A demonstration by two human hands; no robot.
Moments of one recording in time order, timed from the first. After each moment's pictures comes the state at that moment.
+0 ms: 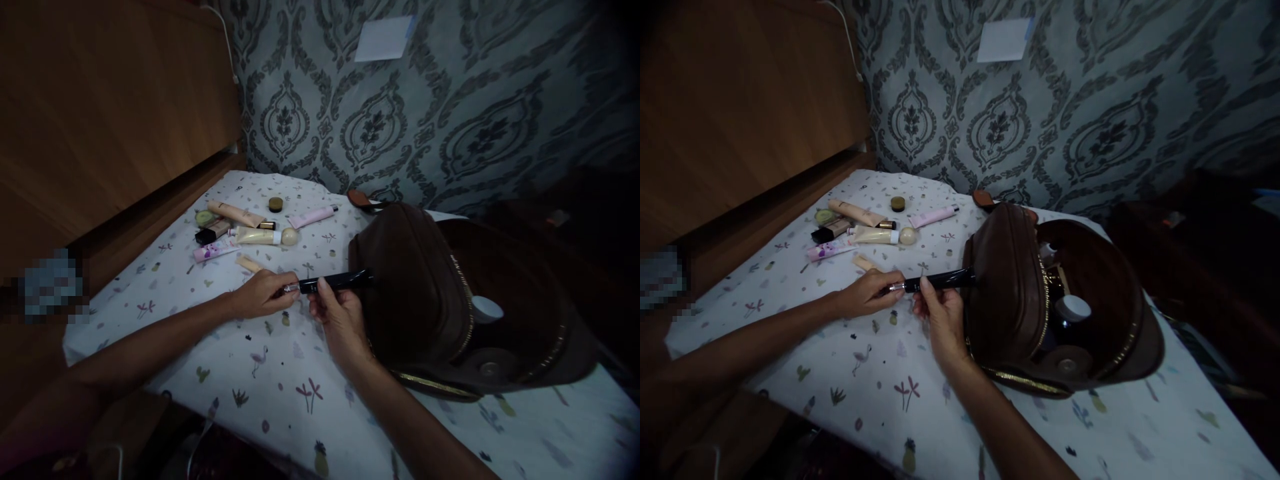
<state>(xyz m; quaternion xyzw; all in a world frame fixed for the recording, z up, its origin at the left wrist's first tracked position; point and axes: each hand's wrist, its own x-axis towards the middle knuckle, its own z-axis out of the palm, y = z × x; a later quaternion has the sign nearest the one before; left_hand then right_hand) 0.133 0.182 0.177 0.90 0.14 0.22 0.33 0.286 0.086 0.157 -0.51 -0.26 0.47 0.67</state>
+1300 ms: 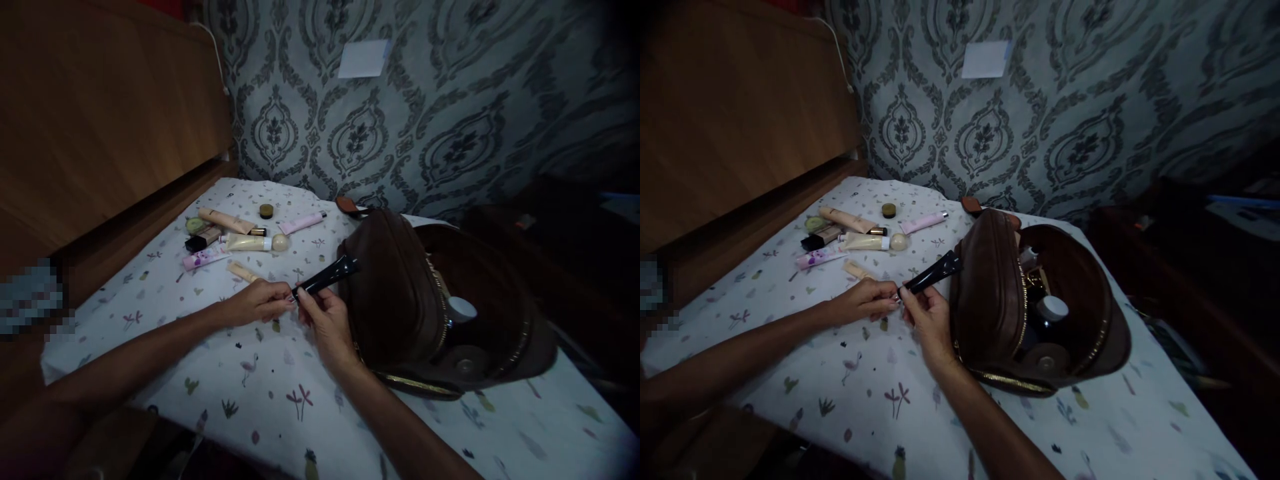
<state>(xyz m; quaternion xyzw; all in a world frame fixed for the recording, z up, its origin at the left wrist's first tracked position) 0.137 0.183 0.170 0.83 0.15 0.15 0.52 0.288 0.086 0.159 -0.52 -0.31 0.46 0.65</state>
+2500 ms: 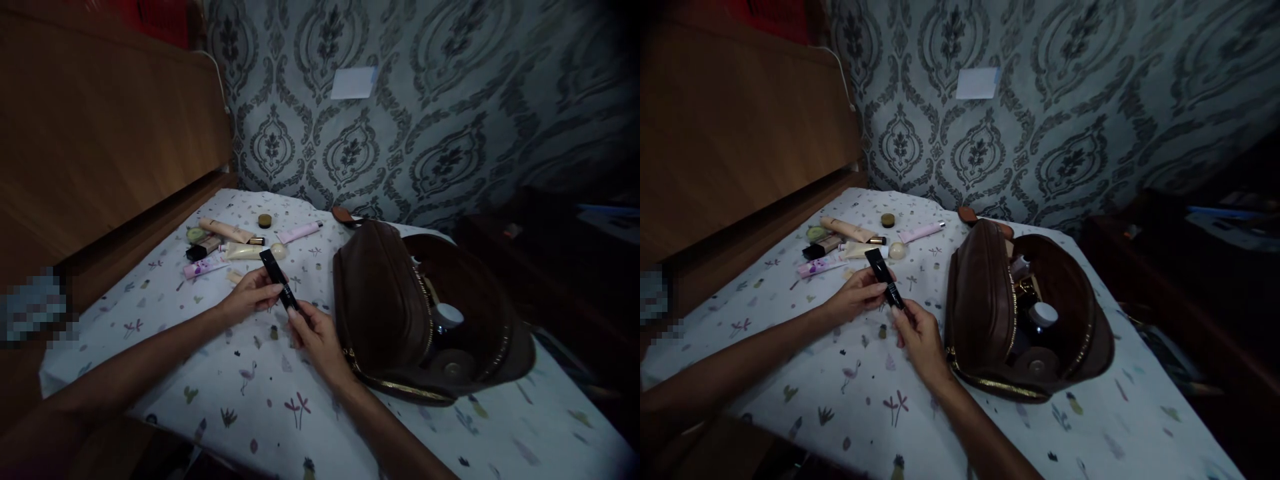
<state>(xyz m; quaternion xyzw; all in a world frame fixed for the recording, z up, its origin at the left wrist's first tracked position) 0.149 0.183 0.172 0.55 0.23 0.32 0.73 0.289 0.073 0.156 -0.53 -0.48 0.45 0.53</state>
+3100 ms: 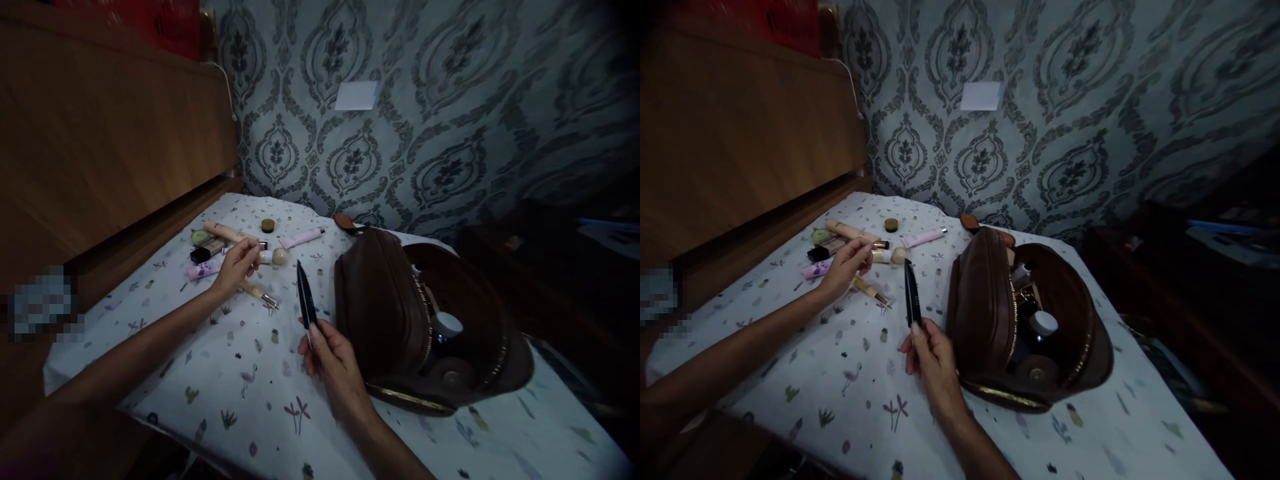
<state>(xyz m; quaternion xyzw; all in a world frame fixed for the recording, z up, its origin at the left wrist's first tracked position) 0.133 0.231 0.184 0.66 0.32 0.47 0.50 0.293 0.041 0.159 -0.54 -0.36 0.50 0.58</state>
